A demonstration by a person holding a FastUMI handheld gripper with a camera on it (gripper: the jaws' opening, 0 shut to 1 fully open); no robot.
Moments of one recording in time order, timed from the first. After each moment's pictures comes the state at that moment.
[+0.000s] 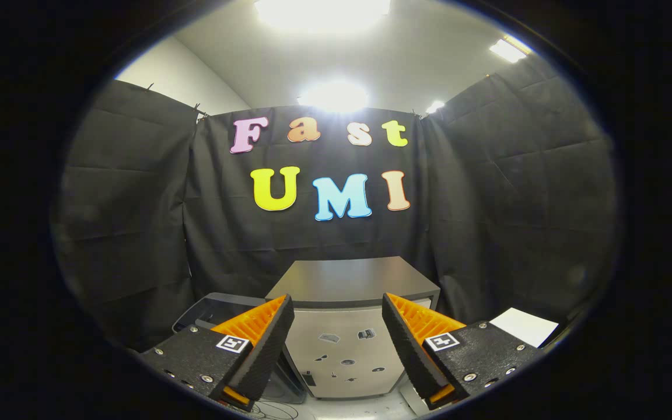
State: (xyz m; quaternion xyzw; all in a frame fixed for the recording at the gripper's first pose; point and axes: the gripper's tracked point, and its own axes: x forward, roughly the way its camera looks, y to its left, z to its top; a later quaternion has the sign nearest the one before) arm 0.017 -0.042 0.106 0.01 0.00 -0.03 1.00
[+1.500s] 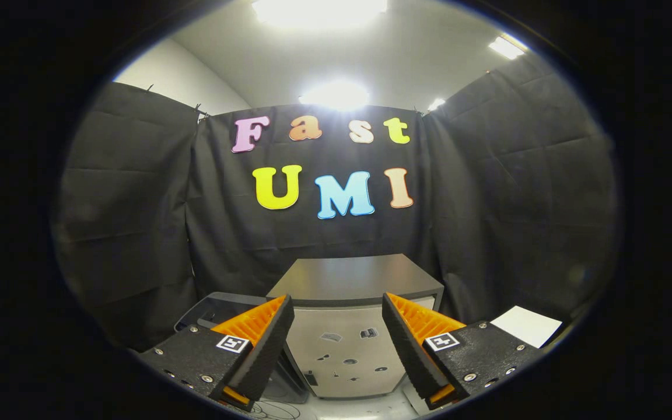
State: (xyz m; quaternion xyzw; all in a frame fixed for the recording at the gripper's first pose) arm 0.025 -0.047 0.102 0.02 0.01 -0.02 1.00
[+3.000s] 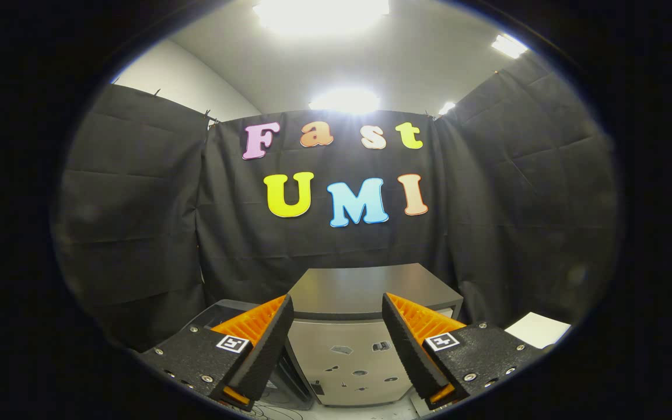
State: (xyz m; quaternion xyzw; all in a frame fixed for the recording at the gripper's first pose) arm 0.056 -0.033 0.111 0.01 -0.01 0.02 1.00
